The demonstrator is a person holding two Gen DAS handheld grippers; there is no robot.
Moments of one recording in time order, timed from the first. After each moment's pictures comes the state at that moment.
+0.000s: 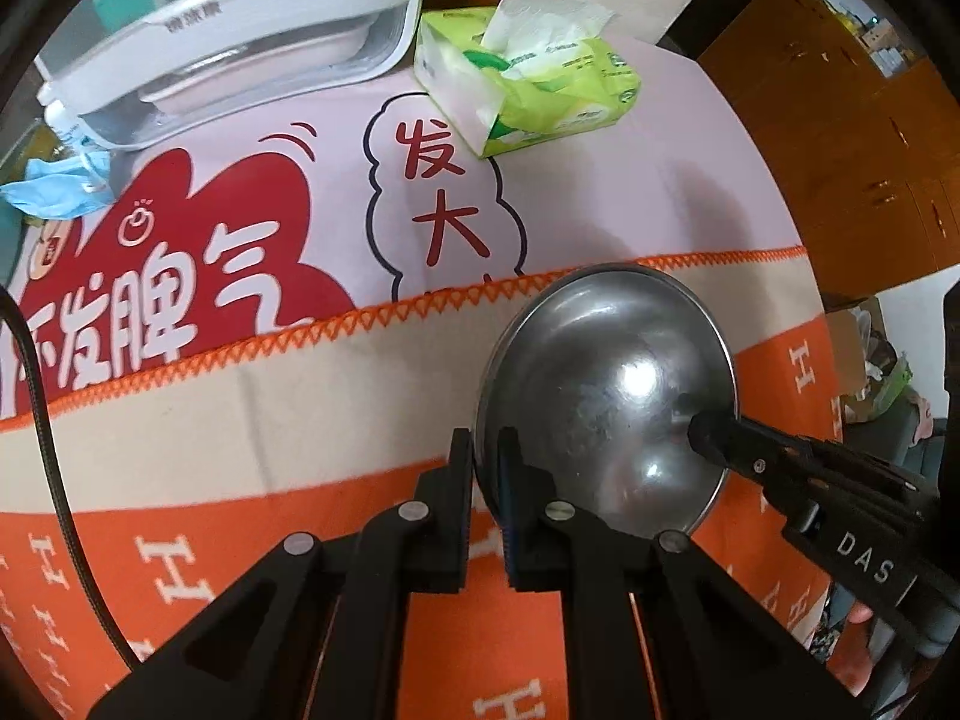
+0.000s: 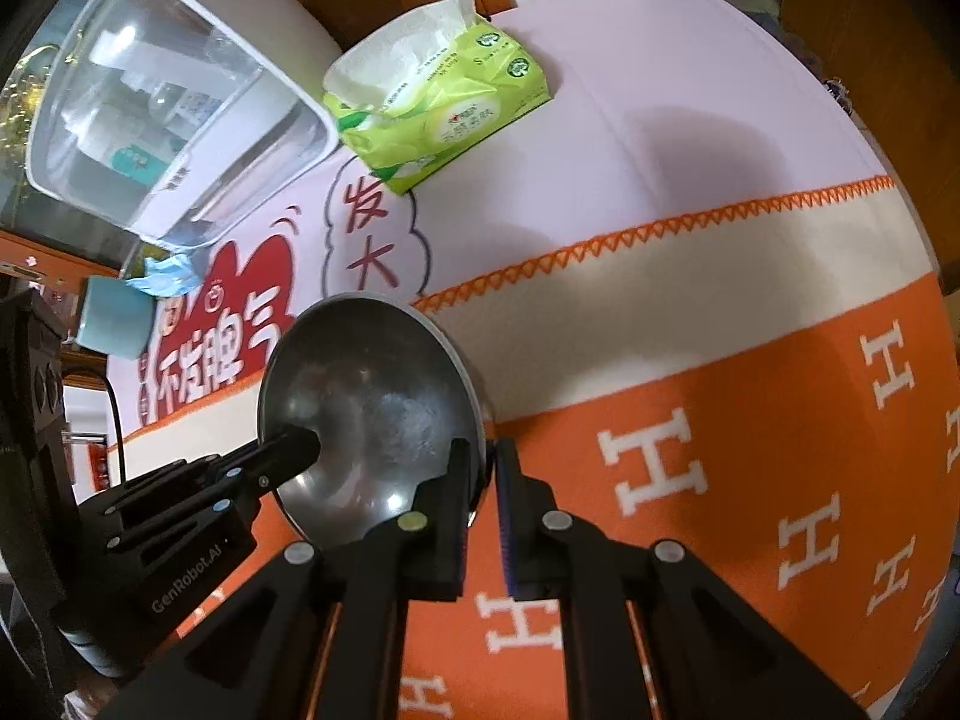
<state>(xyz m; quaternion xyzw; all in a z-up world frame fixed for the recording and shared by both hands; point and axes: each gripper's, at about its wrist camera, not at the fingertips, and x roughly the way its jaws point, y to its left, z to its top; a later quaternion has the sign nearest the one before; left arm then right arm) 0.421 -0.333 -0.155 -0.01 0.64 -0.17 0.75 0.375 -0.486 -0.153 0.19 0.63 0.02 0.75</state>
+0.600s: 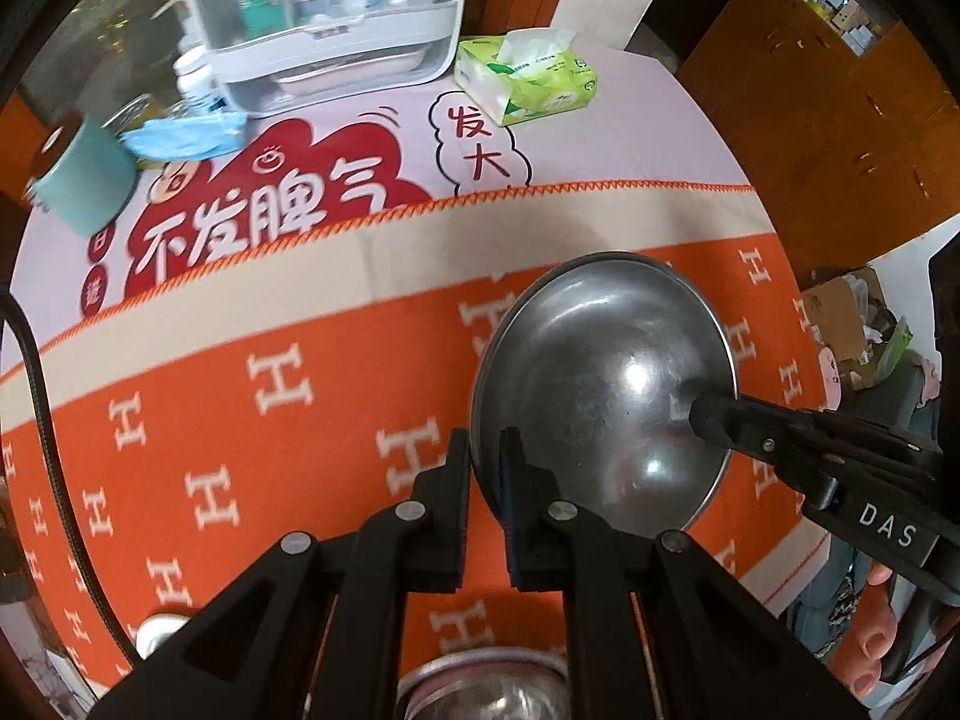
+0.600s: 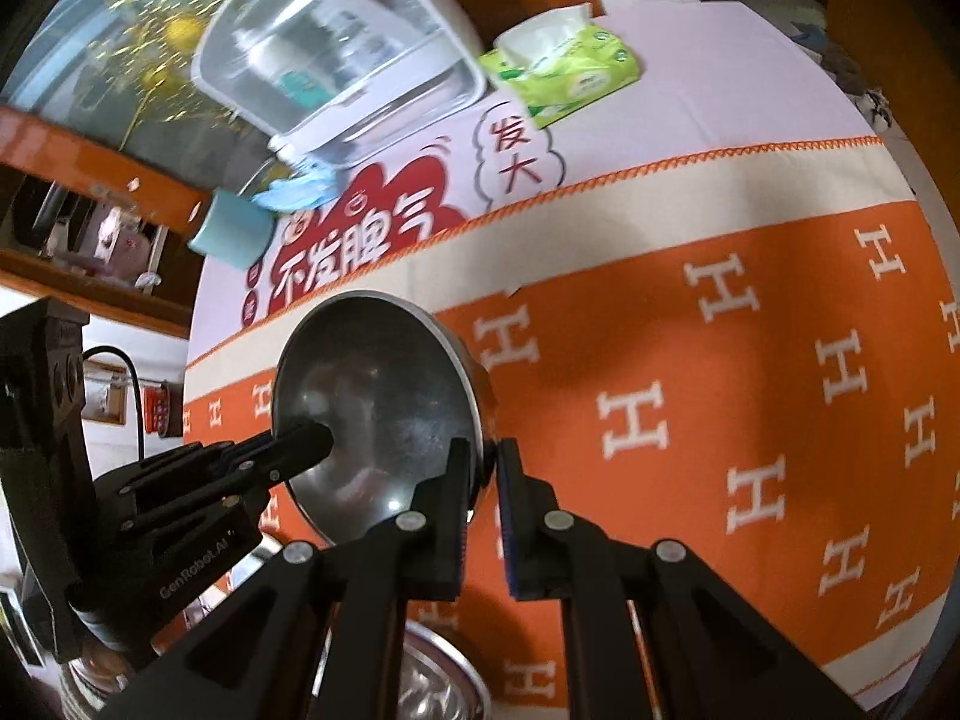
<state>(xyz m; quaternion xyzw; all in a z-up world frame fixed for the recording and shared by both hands) 0.284 -0.252 -0.061 0.01 0.63 -0.16 0.76 0.257 -0.425 -0.076 0.20 0.61 0.10 0.76</state>
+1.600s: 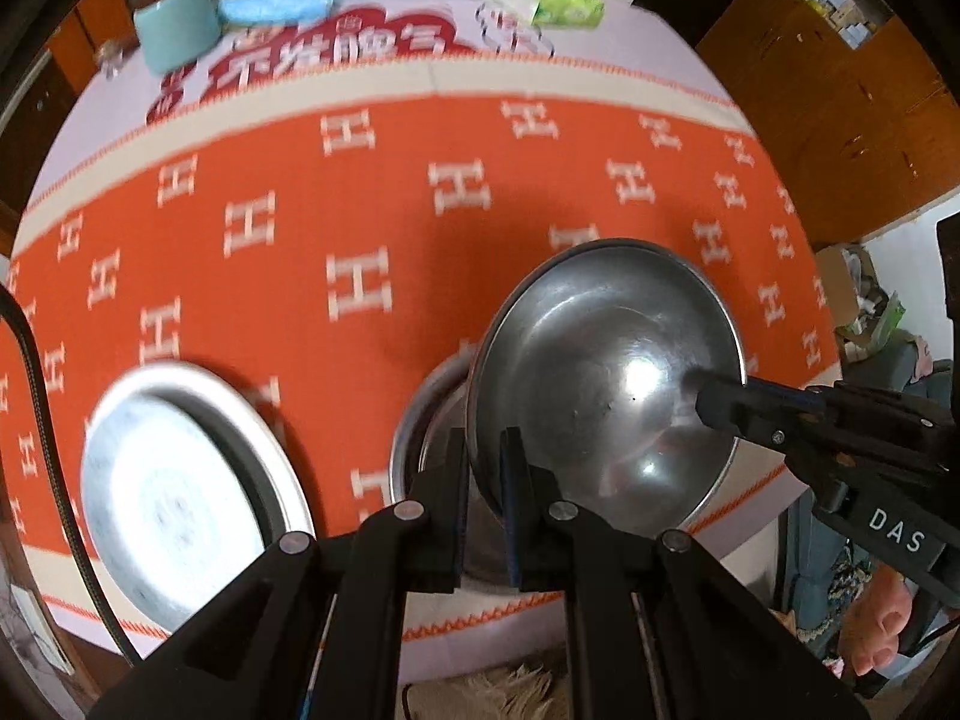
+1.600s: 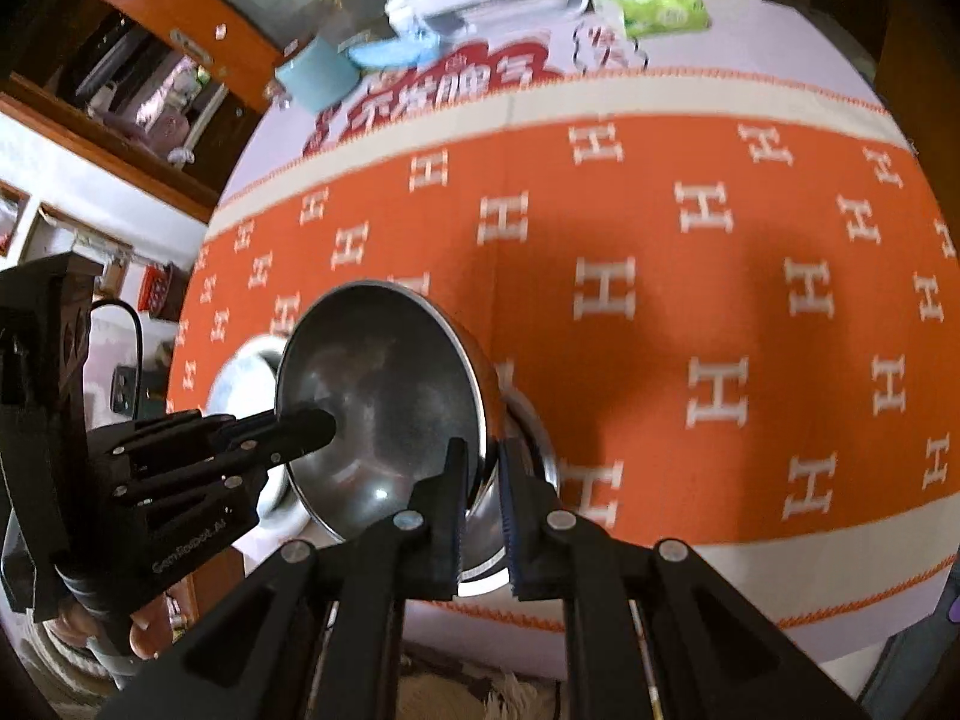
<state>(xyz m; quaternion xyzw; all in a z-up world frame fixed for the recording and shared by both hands) 0.090 -0.171 -0.096 -0.01 0.64 -0.15 0.75 0.084 -0.341 -0.087 0.11 0.63 0.15 0.76</state>
